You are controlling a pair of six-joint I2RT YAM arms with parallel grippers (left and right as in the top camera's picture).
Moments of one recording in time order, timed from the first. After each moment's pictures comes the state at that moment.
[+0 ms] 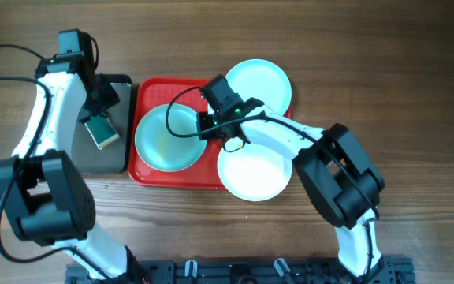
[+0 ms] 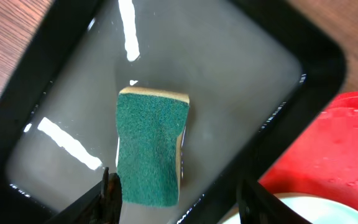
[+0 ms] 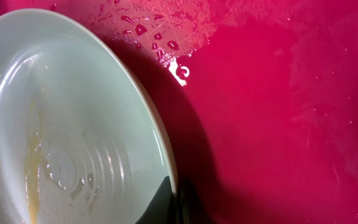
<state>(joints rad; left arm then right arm) 0.13 1.86 1.45 -0.94 -0.16 -0.47 0.68 2.12 1.38 -0.35 -0.21 0.54</state>
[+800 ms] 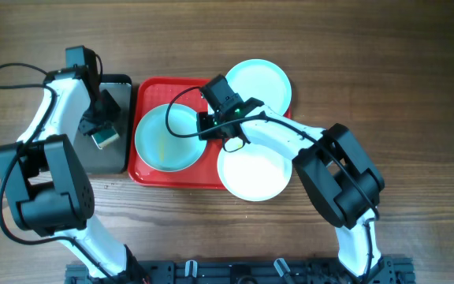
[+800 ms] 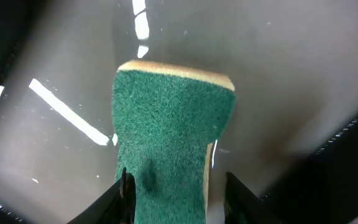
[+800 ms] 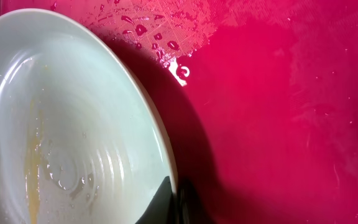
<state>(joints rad) 0.16 1.93 1.34 -0.86 -0.16 -0.48 0.68 2.12 1.38 -0.34 -0.21 0.54</state>
